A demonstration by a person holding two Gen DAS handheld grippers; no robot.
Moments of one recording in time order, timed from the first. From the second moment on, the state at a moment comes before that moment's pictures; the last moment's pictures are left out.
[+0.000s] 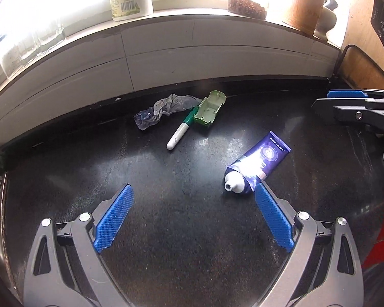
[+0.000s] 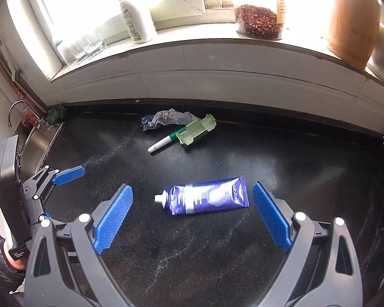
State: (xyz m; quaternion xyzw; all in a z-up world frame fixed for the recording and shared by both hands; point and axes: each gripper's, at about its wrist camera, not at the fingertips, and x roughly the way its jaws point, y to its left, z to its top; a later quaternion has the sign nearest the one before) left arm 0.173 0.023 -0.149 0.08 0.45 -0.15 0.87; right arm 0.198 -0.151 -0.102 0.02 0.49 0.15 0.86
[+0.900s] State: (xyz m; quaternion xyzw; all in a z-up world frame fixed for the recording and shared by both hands) left arm 0.313 0.001 -0.235 0.09 0.47 -0.17 0.86; right arm 0.335 -0.123 -0.212 0.03 0.57 0.14 0.81
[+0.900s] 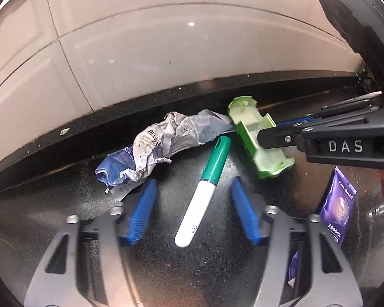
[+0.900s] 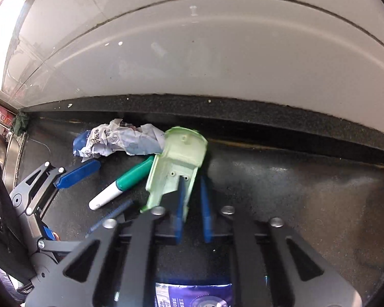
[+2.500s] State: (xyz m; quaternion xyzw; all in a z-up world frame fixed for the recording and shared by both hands) left arm 0.083 0.028 -0.113 0.05 0.43 -0.10 0.89; right arm 0.085 -0.144 -0.086 -0.02 0.47 0.15 0.87
